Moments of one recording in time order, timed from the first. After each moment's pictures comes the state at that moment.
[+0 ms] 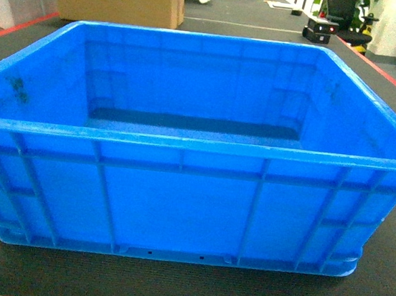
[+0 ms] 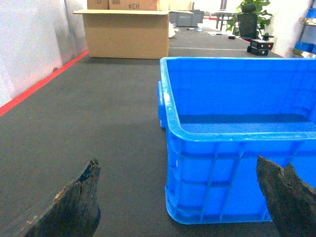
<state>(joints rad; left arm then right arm) 0.00 0.01 0.02 -0.01 0.00 0.00 0.00 0.01 0.01 -0.01 0.00 0.00</state>
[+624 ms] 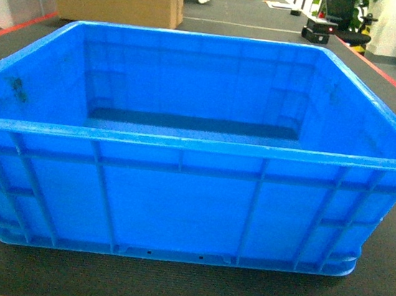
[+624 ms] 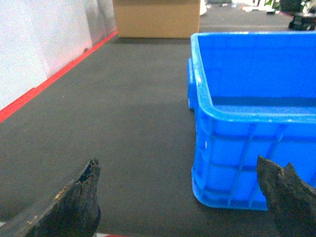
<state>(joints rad) -0.11 0.08 0.03 -0.05 -0.28 0.02 -0.02 0.06 0.03 -0.10 -0.07 0.04</state>
